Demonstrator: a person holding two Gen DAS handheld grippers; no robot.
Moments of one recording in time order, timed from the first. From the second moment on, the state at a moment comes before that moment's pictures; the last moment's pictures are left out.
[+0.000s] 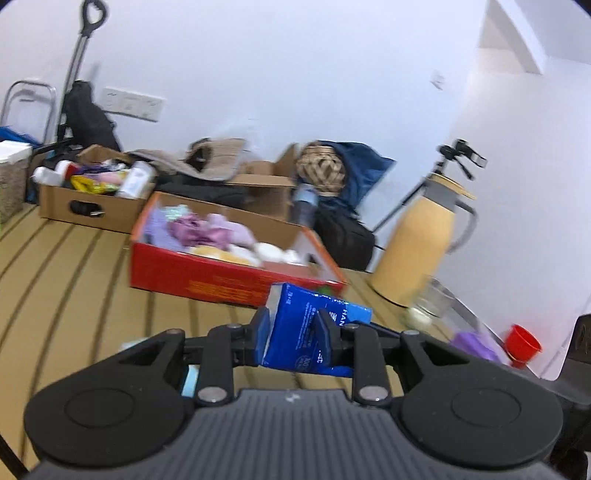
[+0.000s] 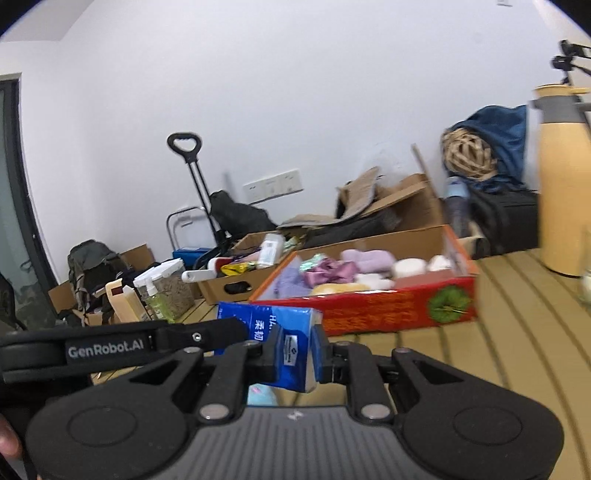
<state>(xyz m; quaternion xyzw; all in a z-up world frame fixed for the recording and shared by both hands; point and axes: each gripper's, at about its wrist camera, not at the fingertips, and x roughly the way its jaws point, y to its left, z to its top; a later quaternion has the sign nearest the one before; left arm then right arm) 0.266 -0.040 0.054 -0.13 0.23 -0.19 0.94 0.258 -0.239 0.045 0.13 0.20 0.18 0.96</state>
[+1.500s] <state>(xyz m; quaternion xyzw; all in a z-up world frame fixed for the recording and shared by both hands) 0.646 -0.130 0.037 -0.04 0.35 -0.17 0.92 0.659 -0.319 0.022 0.04 0.34 0.09 0.94</state>
